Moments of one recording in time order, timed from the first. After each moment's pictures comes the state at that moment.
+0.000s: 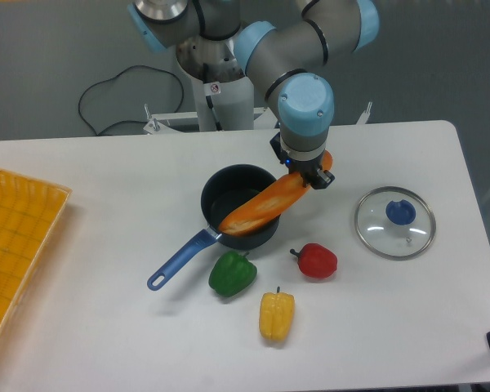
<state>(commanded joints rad) 2.58 -1.75 -1.79 -1.28 1.72 1.30</state>
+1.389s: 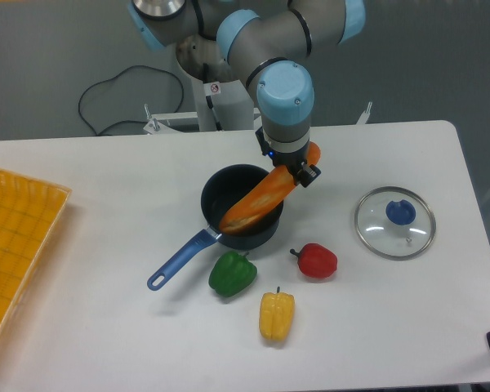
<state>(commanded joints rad) 2.55 -1.71 -1.82 -1.28 1.71 1.31</state>
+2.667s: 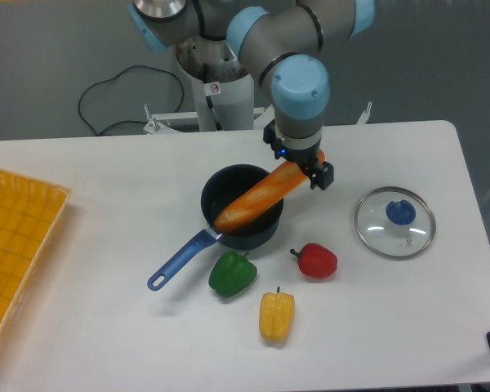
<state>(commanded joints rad) 2.64 -1.72 -1.77 -1.27 1.66 1.32</state>
